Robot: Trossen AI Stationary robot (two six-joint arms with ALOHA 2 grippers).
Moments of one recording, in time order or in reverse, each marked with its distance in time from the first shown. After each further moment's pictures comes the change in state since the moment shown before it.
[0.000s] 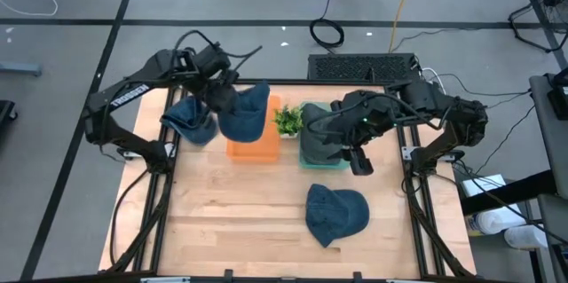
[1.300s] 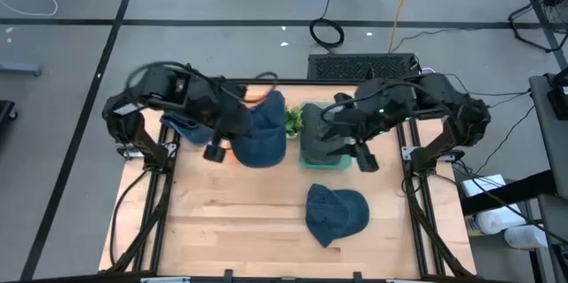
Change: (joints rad) left arm -0.534 0.287 0.733 -0.243 -0.315 -0.648; right arm 0.008 0.024 0.160 -0.004 -0.006 0.007
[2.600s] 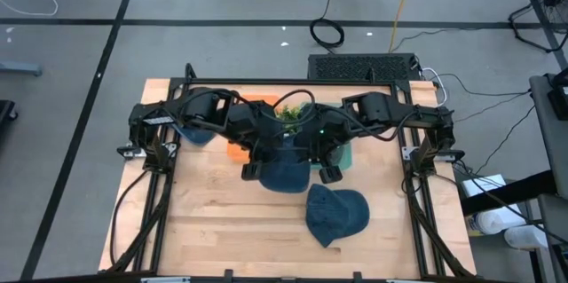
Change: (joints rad) left arm -0.062 0.168 0.000 0.176 0.040 -0.315; right arm -0.005 0.215 -0.001 0.034 0.005 -0.116
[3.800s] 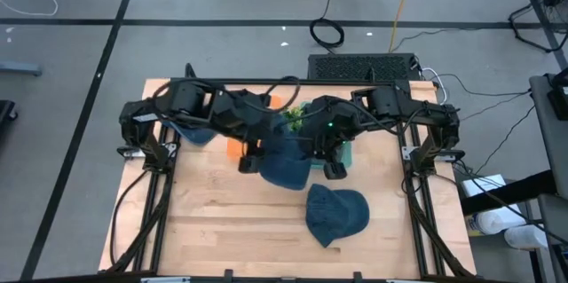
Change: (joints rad) left arm 0.006 -0.060 0.000 0.103 -0.087 0.125; right arm -0.012 -0.030 0.007 -0.006 -0.044 0.076
